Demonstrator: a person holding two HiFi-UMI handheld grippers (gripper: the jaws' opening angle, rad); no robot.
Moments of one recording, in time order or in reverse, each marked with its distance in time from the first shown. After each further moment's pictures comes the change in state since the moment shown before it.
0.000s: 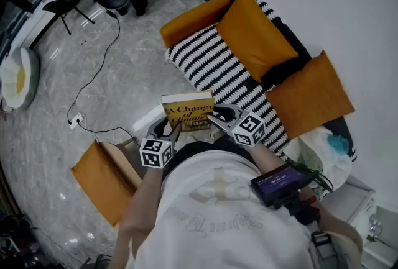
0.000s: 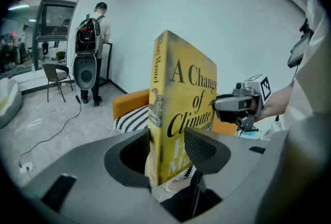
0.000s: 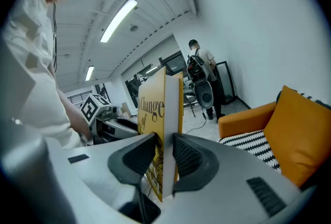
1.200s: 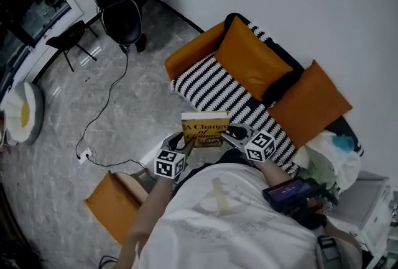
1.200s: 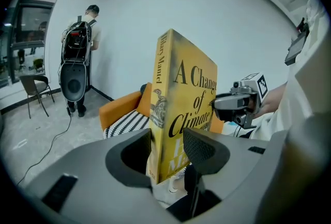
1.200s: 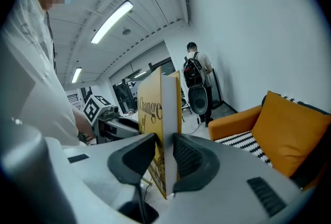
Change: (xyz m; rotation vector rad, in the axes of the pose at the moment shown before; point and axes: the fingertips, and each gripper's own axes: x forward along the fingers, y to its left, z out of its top) left arm -0.012 -0.001 0.016 0.143 0.029 -0.172; right arm -0.016 0.027 0.005 0.061 -0.060 -0.157
